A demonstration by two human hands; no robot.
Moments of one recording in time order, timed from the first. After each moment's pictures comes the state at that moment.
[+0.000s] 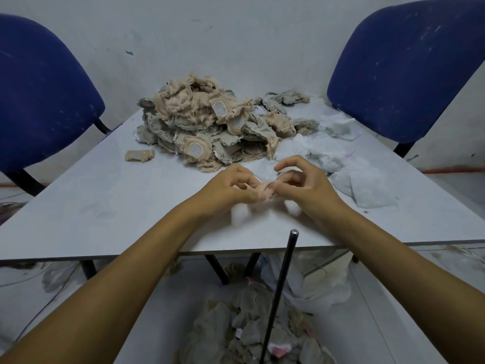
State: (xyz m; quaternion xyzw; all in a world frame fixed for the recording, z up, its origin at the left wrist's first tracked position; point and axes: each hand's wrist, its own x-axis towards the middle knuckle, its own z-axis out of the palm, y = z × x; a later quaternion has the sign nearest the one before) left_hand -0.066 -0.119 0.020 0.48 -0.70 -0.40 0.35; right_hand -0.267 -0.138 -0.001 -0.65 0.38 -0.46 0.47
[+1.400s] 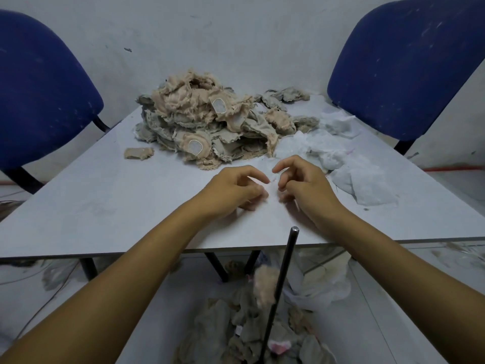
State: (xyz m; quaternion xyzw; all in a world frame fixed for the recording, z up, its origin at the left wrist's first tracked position) left_hand -0.074 -0.118 0.017 0.47 -0.64 -0.48 0.37; right_hand -0.261 -0.140 -0.004 -0.64 0.44 -0.47 0.42
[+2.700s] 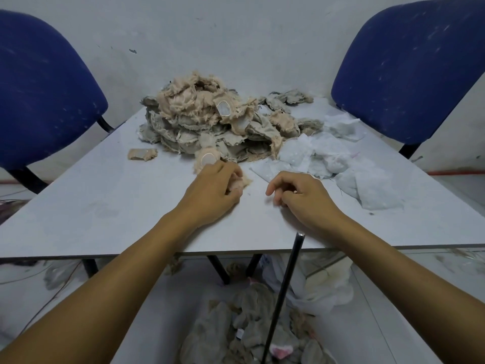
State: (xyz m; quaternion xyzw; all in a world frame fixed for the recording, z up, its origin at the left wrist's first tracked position) left_hand -0.039 -0.137 -0.006 0.58 -0.77 -0.07 0.26; right_hand -0.258 -0.138 -0.007 -0.75 0.45 -0.37 0.32
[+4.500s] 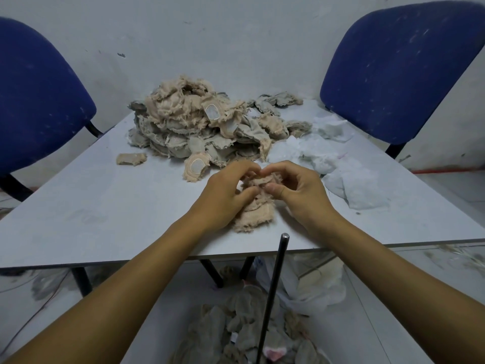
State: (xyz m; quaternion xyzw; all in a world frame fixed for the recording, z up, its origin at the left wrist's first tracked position) left_hand -0.076 -0.127 0.002 0.46 -0.79 -0.13 0.38; right_hand -0.262 -0.136 -0.005 -0.69 0.36 -0.50 0.37
